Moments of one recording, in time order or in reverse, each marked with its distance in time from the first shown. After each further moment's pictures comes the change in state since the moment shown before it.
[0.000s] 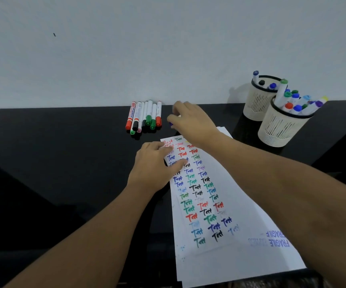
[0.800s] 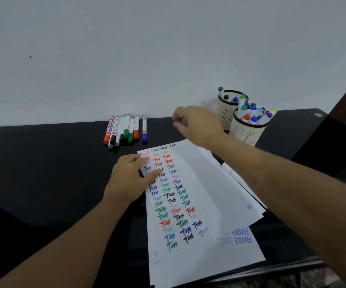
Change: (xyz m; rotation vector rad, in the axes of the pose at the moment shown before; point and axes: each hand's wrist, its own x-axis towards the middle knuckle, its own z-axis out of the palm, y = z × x) left_hand -0.003 0.006 -0.008 -0.029 -0.035 -0.023; right_hand -0.056 0.049 -0.078 0.384 0.023 0.377
